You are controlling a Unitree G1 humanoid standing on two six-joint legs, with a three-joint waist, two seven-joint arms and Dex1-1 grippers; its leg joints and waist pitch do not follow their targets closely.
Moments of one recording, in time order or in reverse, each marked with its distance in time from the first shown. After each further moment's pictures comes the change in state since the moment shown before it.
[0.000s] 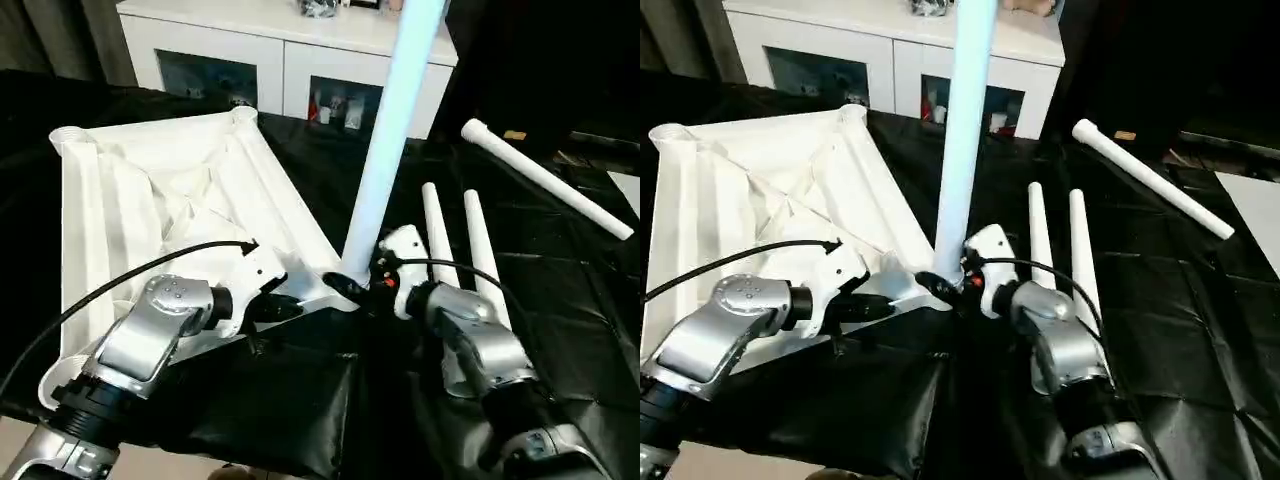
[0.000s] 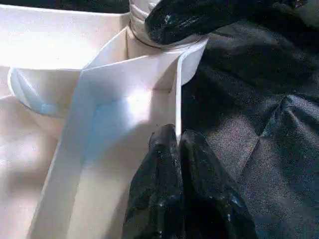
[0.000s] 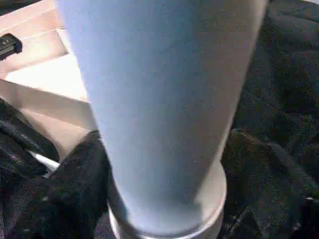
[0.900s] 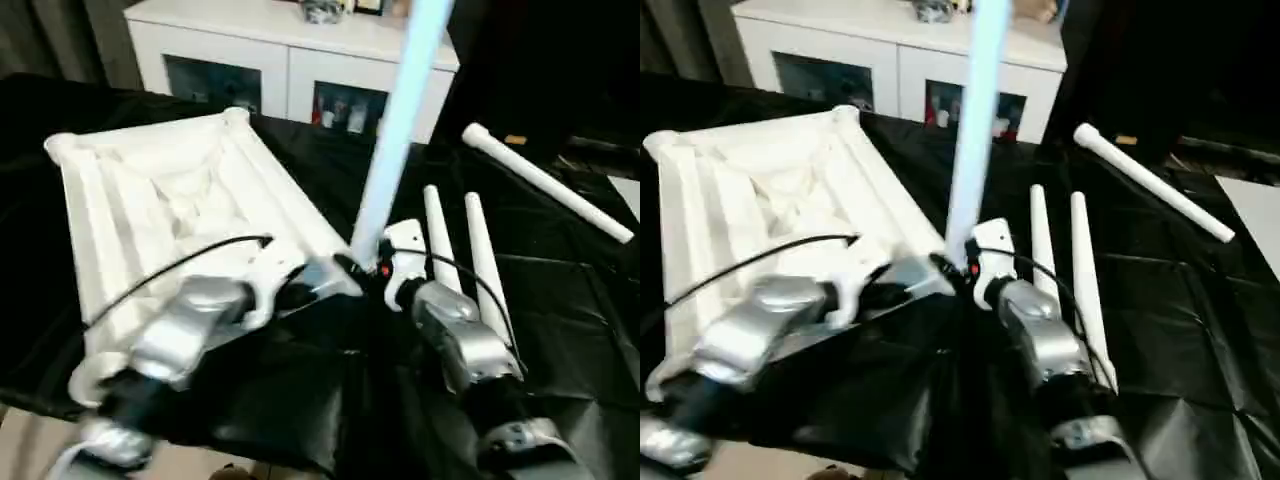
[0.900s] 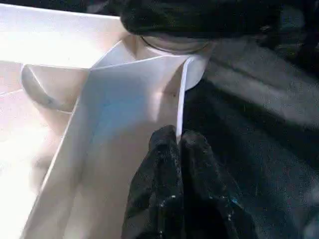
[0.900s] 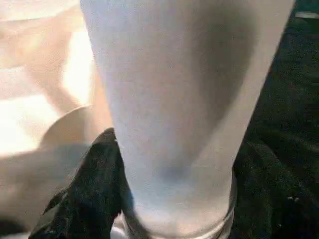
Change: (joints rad) left arm -0.092 -0.290 0.001 0.146 0.073 0.085 0.336; right arm -0.081 0.151 -0.112 0.132 -0.045 0.018 -0.459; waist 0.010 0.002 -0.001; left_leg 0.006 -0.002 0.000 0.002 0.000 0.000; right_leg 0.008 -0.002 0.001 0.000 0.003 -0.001
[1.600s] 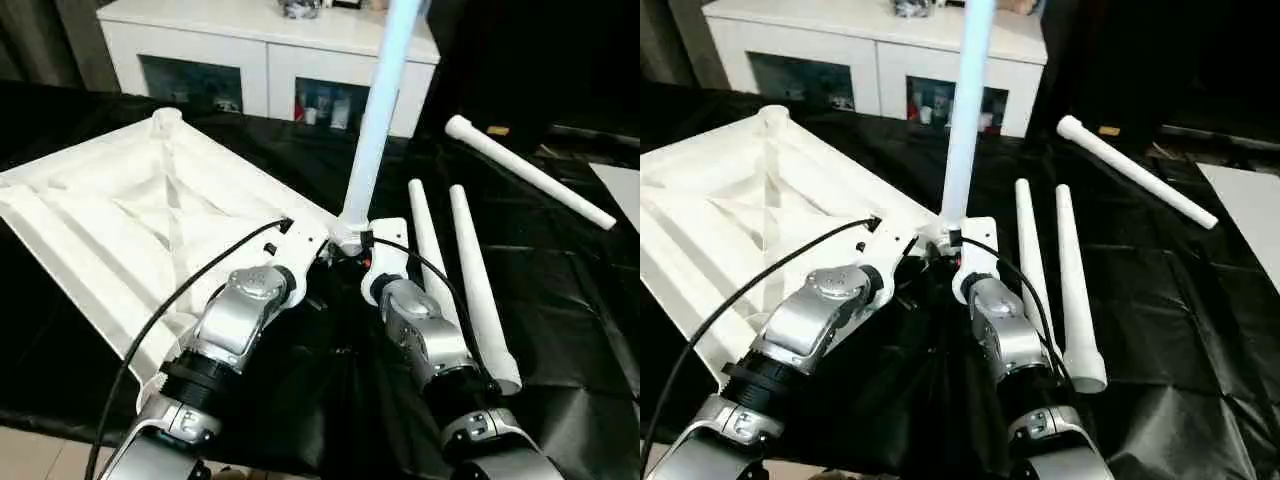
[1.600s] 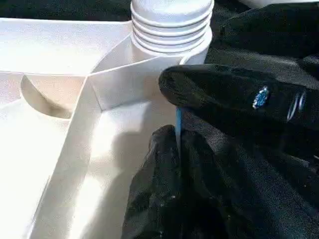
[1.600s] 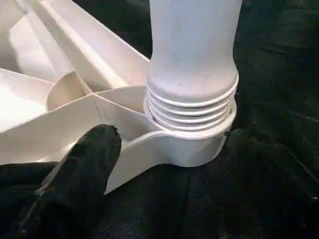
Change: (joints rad) left arm -0.054 -0.093 0.058 0.094 0.056 -0.007 0.229; right arm -0.012 0.091 0.005 0.041 -0.036 -0.006 -0.118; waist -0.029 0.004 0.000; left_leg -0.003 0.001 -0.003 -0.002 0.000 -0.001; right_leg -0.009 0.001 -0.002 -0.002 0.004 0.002
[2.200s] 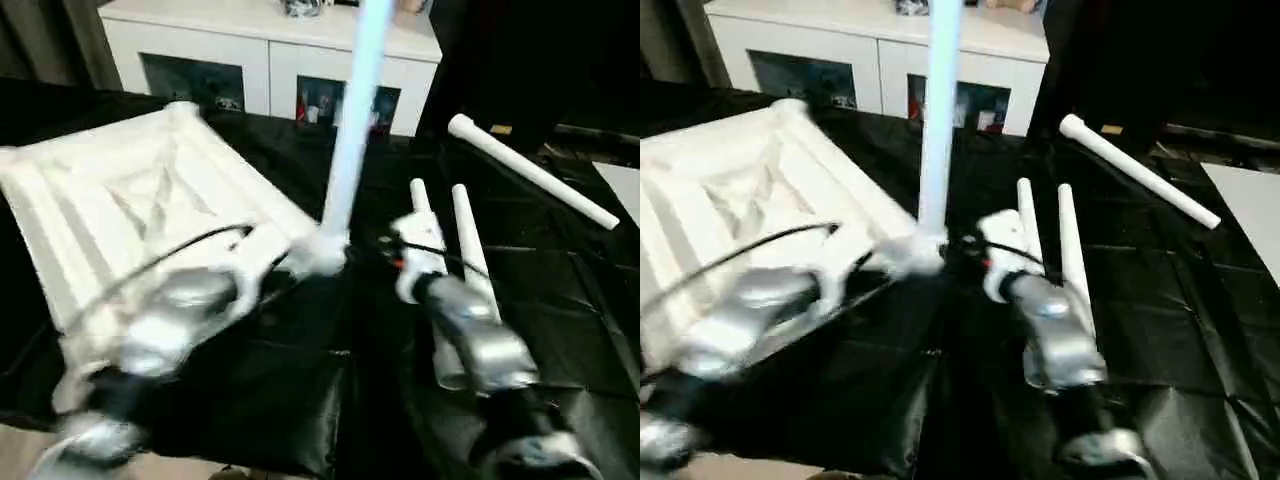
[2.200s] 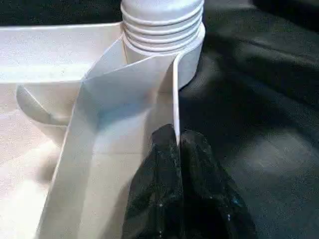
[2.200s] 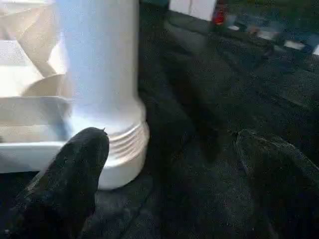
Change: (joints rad) left arm 0.125 0.338 -0.018 -0.156 -0.093 -0.137 -0.439; right arm 0.132 -0.238 0.065 -0.309 0.010 0.065 0.312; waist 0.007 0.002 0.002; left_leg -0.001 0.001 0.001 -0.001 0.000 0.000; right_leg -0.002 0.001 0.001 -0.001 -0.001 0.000
